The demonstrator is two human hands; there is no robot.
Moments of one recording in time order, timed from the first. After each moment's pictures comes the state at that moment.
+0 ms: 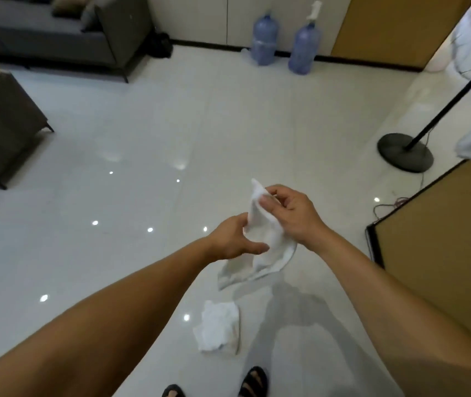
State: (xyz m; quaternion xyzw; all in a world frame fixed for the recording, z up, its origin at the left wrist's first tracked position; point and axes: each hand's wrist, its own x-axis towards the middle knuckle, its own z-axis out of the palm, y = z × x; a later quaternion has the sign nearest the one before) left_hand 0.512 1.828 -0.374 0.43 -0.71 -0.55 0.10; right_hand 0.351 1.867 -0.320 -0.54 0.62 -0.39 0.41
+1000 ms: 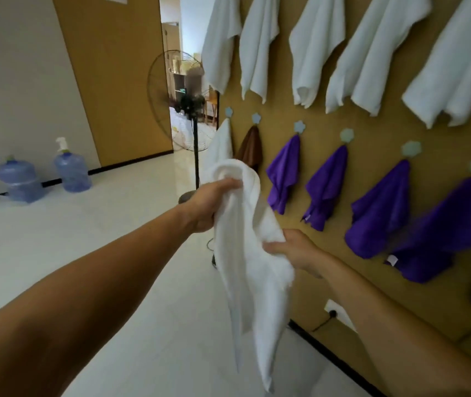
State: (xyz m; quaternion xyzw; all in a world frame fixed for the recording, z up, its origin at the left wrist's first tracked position) left_hand 0.293 1.972 -0.106 0.11 -0.64 -0.76 0.04; right_hand 0.235 2.184 -0.179 -0.20 0.80 -0.52 0.22
